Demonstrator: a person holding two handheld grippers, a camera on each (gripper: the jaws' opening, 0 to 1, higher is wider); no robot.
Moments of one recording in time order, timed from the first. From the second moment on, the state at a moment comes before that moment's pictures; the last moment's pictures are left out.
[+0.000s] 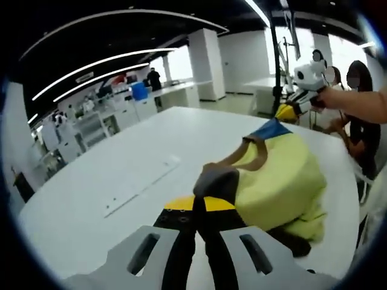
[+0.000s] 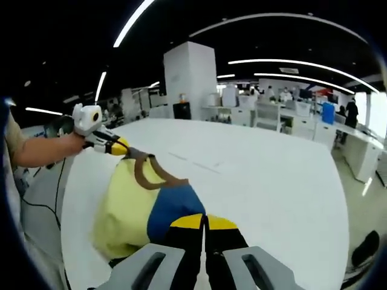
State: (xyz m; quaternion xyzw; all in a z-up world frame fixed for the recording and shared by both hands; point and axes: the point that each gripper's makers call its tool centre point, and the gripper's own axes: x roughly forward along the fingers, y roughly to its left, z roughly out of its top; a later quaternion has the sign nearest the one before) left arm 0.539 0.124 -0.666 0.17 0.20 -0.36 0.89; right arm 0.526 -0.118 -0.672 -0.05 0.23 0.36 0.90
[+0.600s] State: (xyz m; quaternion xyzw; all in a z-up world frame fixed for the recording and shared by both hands) left arm 0.579 0.130 -0.721 0.20 0.25 -0.32 0.89; right arm 0.569 -0.115 -0.725 -0.09 0.28 0.33 0.90
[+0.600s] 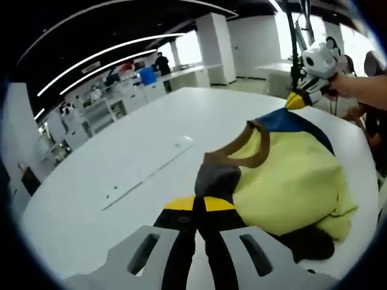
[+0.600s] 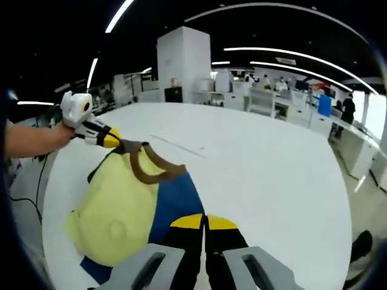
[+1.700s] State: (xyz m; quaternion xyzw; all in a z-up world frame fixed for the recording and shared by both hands) left arm 0.590 0.137 -0.795 0.22 0.36 -0.32 0.85; right arm 0.587 -0.117 -0.797 -0.14 0.38 0.30 0.86
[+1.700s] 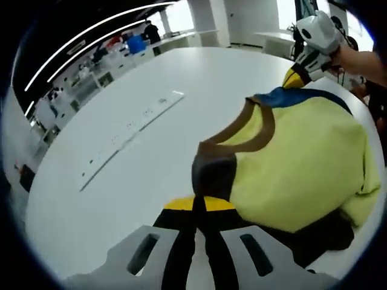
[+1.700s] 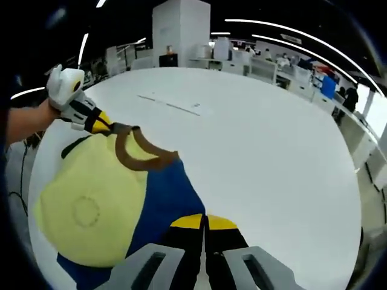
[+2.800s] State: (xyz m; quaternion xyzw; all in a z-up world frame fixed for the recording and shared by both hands) left arm 0.554 0.135 -0.737 0.13 0.31 -0.34 0.88; right arm 0.566 -0.113 -0.756 -0.04 0.32 0.31 0.90
